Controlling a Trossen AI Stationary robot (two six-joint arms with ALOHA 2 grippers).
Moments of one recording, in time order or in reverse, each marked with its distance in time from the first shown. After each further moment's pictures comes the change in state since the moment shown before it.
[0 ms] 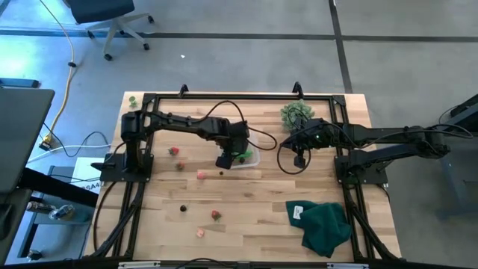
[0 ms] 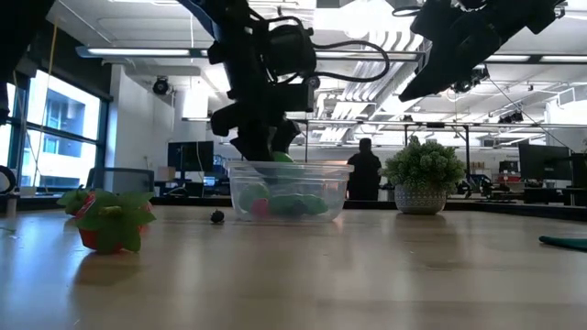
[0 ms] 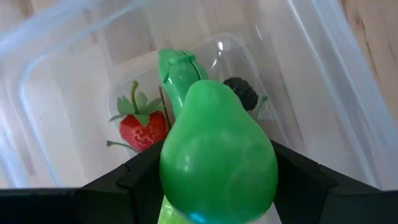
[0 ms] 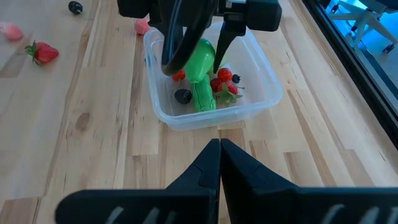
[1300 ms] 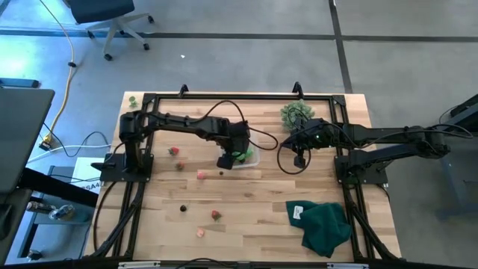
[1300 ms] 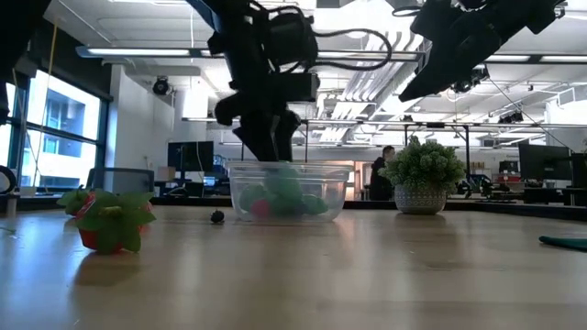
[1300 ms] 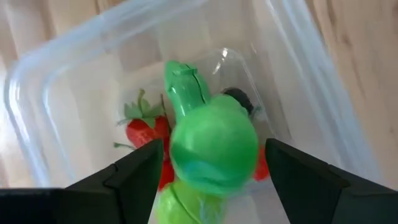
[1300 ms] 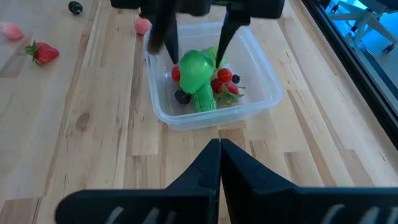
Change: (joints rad) left arm -0.020 -0.019 0.033 -0.030 -0.017 -0.043; right arm 0.000 0.000 0.000 0.000 0.000 0.000
